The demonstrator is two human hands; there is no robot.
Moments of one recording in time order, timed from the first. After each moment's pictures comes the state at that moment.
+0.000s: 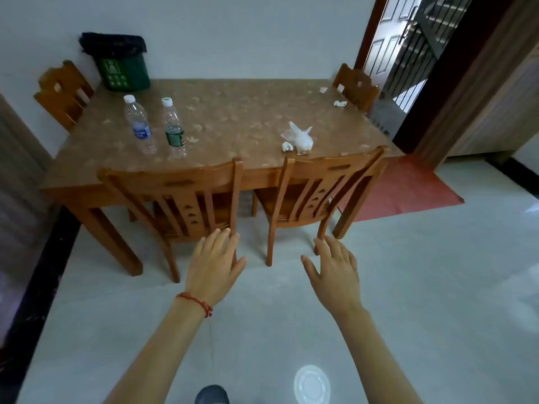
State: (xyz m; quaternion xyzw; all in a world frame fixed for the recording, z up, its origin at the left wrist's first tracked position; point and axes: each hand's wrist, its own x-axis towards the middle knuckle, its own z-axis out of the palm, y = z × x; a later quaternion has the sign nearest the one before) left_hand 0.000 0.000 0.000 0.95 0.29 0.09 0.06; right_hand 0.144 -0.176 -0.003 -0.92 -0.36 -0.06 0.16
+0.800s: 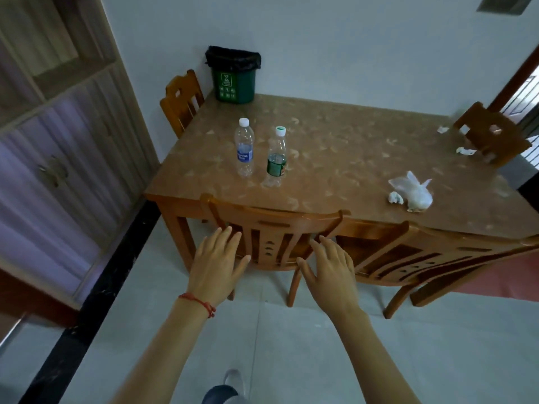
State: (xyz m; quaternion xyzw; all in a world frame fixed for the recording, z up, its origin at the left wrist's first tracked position) left_hand -0.055 0.216 0.011 0.89 0.44 0.10 0.09; right_hand 0.128 0.102 0.005 -0.84 -0.51 -0.01 0.19
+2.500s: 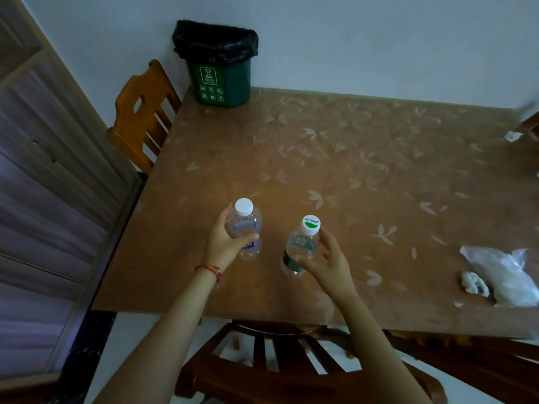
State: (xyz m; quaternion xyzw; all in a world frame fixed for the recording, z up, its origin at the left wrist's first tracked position) left_hand 0.136 0.624 -0.031 0.62 0.50 0.26 0.54; right_hand 0.293 0.475 -0.037 -0.75 -0.34 0.31 0.47
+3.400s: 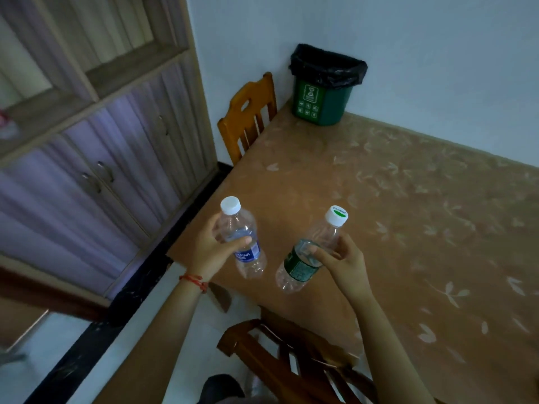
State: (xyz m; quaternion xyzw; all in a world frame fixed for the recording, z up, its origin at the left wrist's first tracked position) left_hand 0.007 0.593 0.004 0.51 0.56 0.39 0.52; right_hand 0.241 0.526 -0.007 -0.64 -0.43 0.40 0.49
